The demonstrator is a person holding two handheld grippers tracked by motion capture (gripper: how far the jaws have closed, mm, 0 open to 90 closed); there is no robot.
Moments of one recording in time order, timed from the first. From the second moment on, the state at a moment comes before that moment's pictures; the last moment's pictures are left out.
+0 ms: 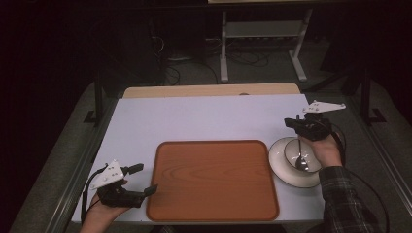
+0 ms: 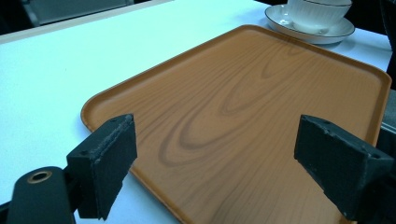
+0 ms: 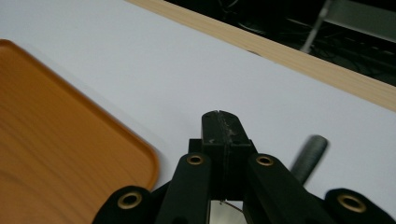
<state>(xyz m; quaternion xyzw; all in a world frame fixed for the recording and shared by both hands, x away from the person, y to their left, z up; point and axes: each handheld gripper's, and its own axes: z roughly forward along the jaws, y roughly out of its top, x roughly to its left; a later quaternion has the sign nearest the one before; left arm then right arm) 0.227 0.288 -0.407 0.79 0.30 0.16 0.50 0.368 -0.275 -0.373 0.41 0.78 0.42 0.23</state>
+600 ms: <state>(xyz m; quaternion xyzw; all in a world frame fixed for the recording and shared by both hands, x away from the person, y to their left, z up) 0.226 0.288 -0.406 0.79 0.30 0.16 0.50 0.368 -0.299 -0.381 0.46 0.76 0.40 0.24</state>
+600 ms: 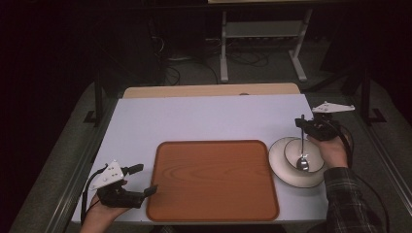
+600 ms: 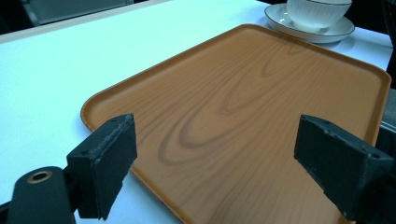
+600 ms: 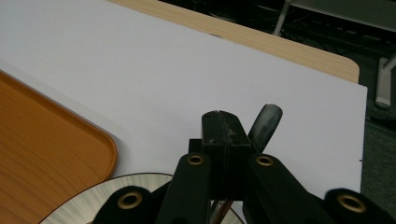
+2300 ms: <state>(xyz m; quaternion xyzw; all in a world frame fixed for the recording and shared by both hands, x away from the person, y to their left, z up) 0.226 0.288 -0.406 0.79 0.30 0.16 0.51 0.314 -0.344 -0.383 0.51 0.74 0.35 0.28</state>
